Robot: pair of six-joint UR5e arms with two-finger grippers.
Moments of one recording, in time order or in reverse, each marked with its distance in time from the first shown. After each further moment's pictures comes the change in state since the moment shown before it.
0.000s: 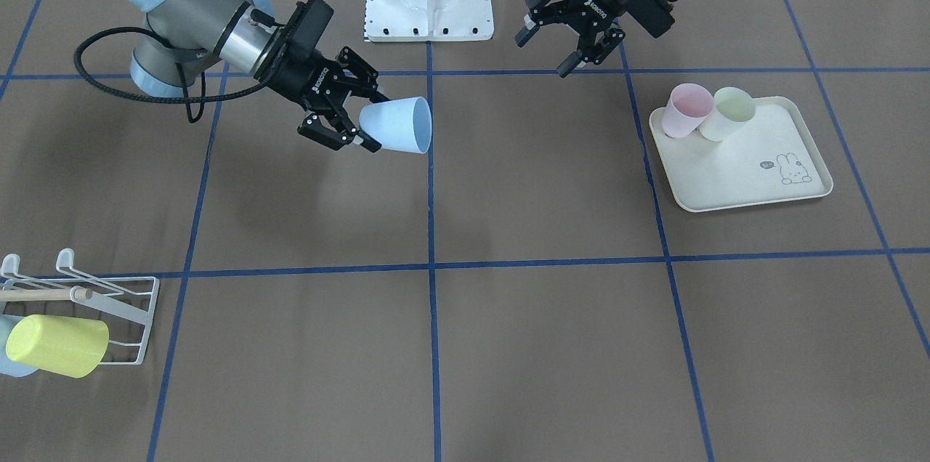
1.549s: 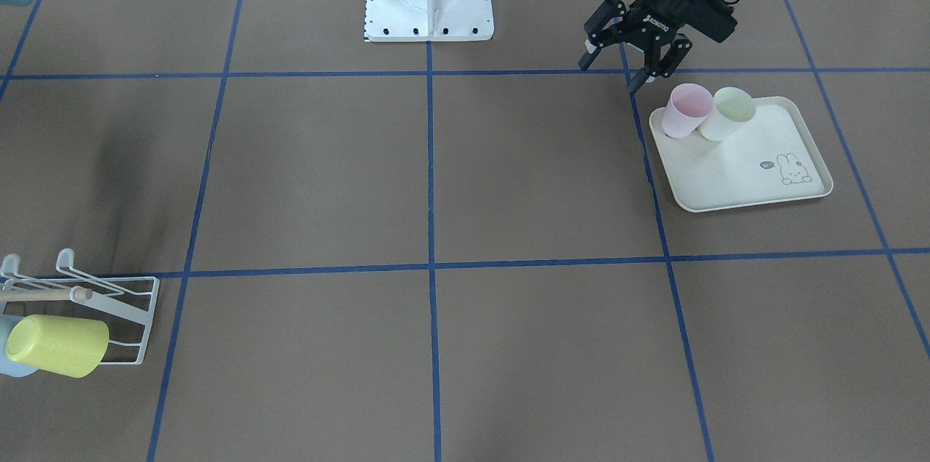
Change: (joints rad) left arm -0.069 0.110 -0.020 0.054 -0.005 0.145; right arm 0.512 -0.365 0.235 -0.723 -0.225 -1.426
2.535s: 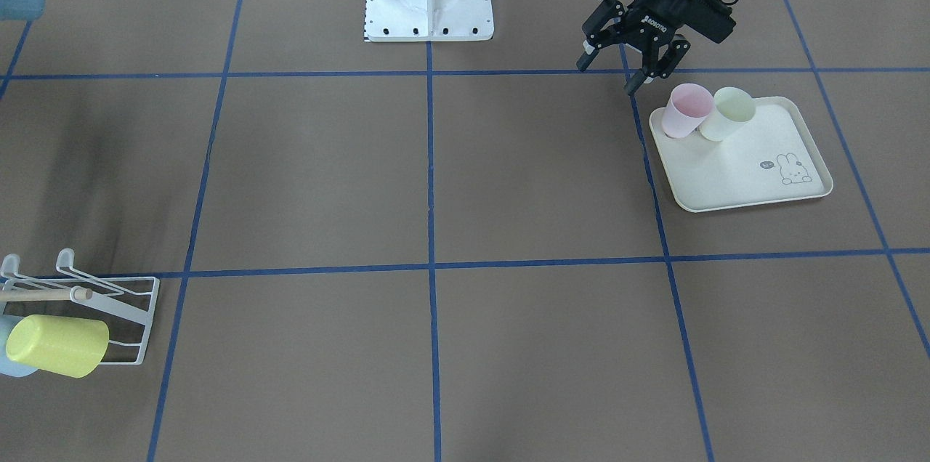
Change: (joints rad) left arm 0.003 -0.006 0.004 -0.001 0.005 -0.008; right arm -0.054 -0.040 -0.045 0.003 -0.144 -0.179
